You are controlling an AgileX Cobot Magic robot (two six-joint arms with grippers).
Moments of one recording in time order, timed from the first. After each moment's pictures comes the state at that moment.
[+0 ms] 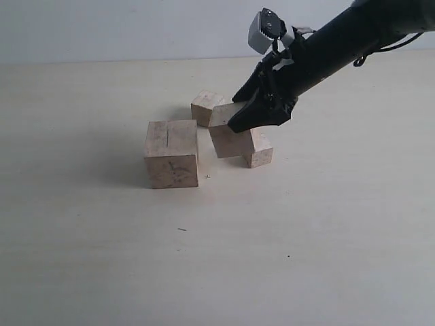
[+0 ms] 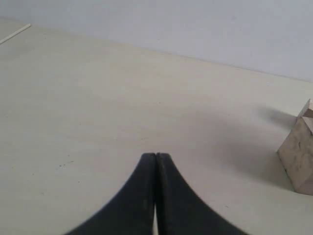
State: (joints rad) left arm 0.04 0.01 0.00 -0.06 0.37 -0.11; right arm 0.36 2.09 -1.46 0.99 1.06 -1.67
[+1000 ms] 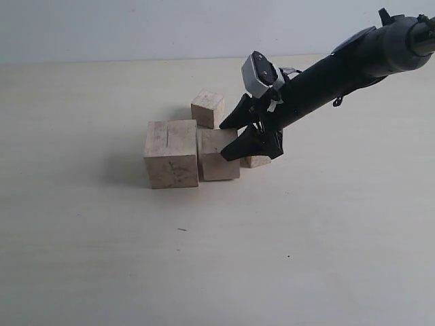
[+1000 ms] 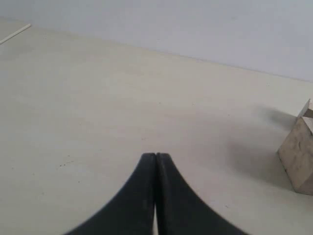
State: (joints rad) left arm 0.04 0.01 0.00 -0.06 0.37 -0.11; right arm 0.36 2.27 -1.46 1.13 1.08 -1.99
